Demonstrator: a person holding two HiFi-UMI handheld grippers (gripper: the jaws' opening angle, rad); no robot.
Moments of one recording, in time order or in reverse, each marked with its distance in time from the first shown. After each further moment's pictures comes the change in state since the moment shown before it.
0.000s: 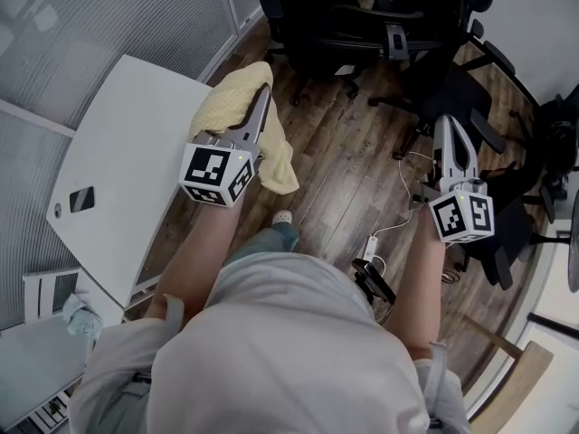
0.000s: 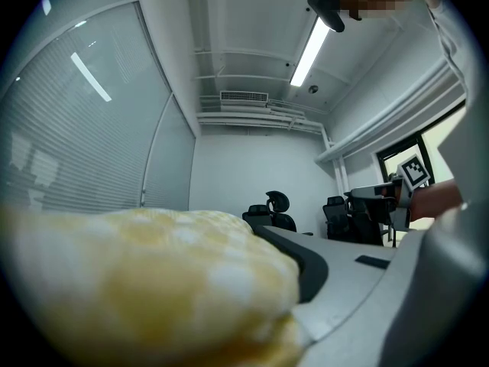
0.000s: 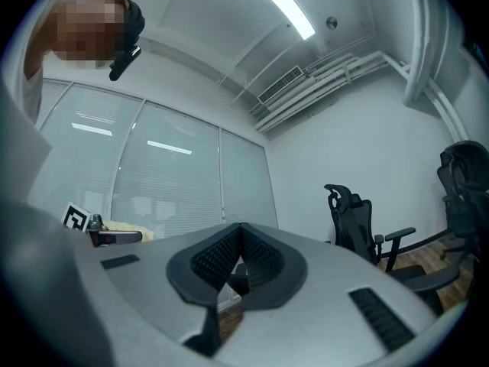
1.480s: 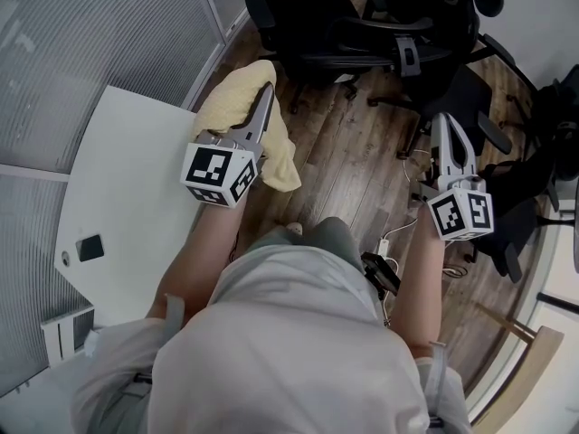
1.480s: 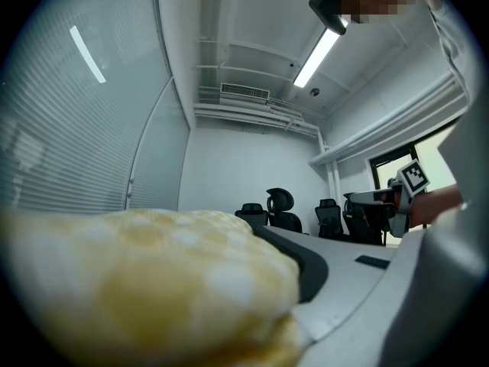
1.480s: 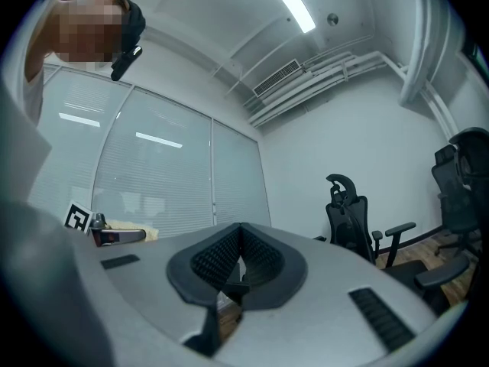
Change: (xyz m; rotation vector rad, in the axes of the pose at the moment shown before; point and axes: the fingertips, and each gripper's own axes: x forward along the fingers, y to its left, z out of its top) left arm 0.087 0.083 -0.021 -0.045 0.013 -0.107; right arm 0.100 0.008 -0.033 0.000 0.032 -0.081
